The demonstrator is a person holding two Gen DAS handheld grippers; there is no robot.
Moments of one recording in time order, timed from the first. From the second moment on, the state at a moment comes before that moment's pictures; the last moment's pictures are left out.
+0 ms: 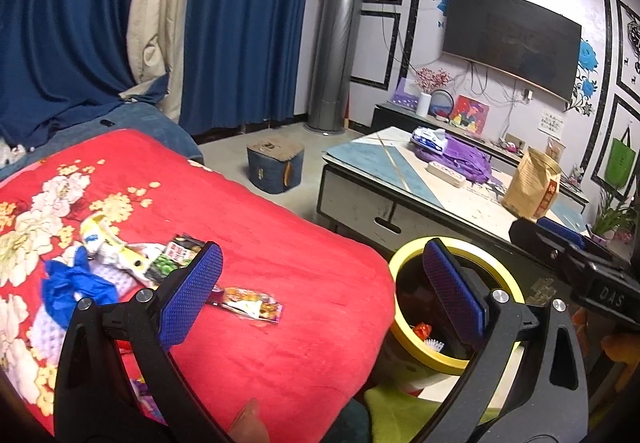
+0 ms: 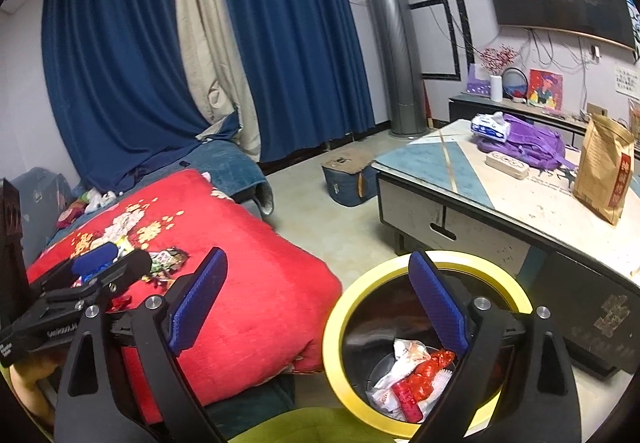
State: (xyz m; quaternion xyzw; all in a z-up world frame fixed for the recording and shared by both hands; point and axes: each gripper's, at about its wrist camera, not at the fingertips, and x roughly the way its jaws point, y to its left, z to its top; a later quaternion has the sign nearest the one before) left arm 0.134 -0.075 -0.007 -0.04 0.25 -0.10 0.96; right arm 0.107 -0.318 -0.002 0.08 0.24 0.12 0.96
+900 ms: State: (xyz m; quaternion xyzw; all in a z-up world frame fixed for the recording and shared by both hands) left arm 0.109 -0.005 0.007 -0.06 0.21 -0.02 0.98; right arm 0.081 -0.242 0.007 0.01 0.23 0.22 0.95
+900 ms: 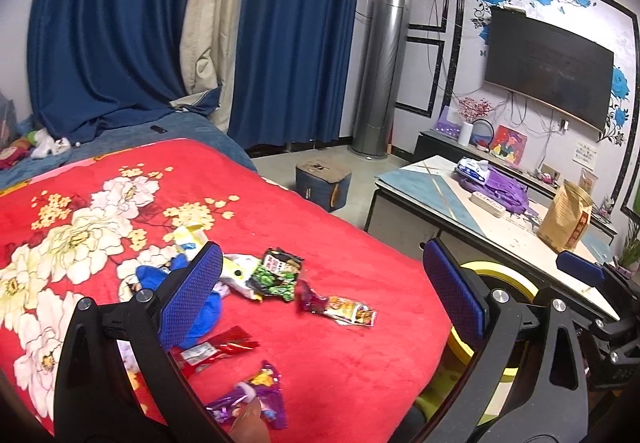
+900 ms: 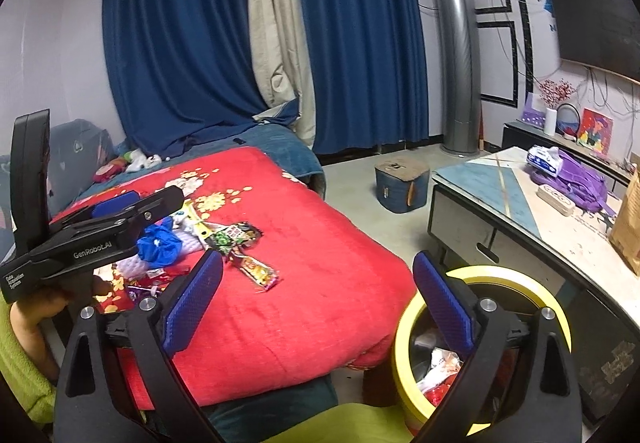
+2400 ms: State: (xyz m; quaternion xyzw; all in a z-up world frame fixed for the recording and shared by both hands) left arm 0.097 0.109 -0.005 -0.13 0.24 0.05 0.96; right arm 0.077 -0.091 -0.050 -0.09 0.33 0.38 0.86
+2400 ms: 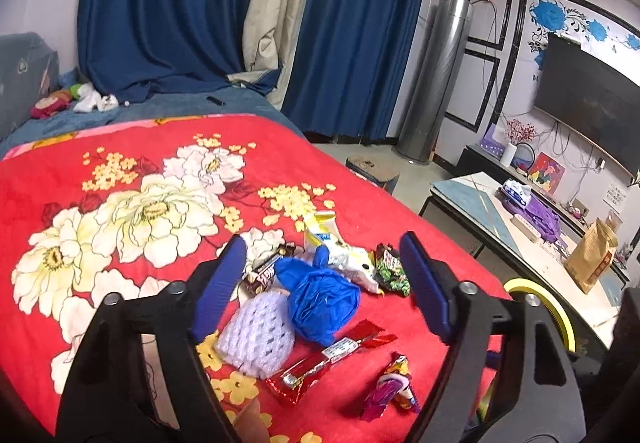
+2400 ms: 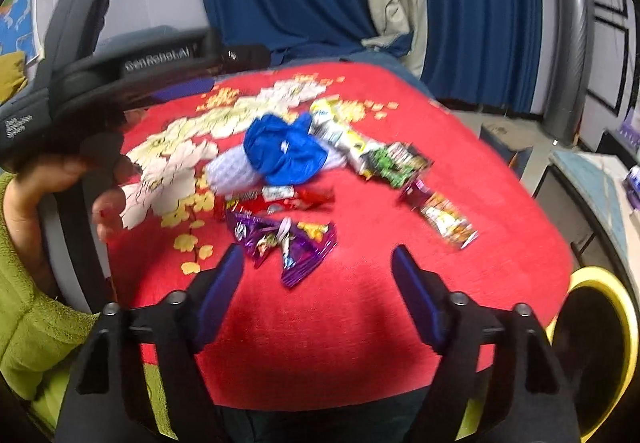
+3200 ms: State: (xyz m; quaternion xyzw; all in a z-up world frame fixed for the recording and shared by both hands) left arm 0.110 0.108 -0.045 -0.13 0.31 0.03 0.94; right arm 0.090 -0.074 -0.079 -0.08 0.39 0.39 0.83
